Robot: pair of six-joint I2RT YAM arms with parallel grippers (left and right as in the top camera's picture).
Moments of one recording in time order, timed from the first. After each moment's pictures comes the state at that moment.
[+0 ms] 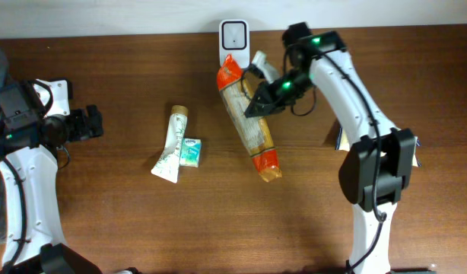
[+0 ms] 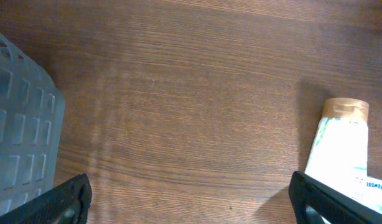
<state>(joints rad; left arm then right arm) 0.40 1.52 1.27 -0.69 0.20 0.21 0.25 2.21 2.09 -1.40 -0.83 -0.29</state>
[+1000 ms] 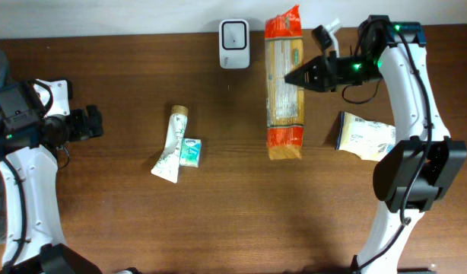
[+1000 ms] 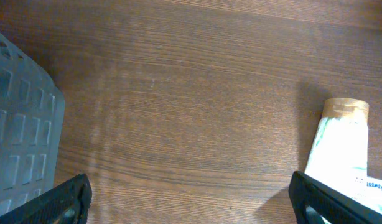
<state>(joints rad) 0.40 1.52 1.27 -0.69 0.20 0.21 -0.03 2.14 2.10 -1.56 -1.24 -0.43</state>
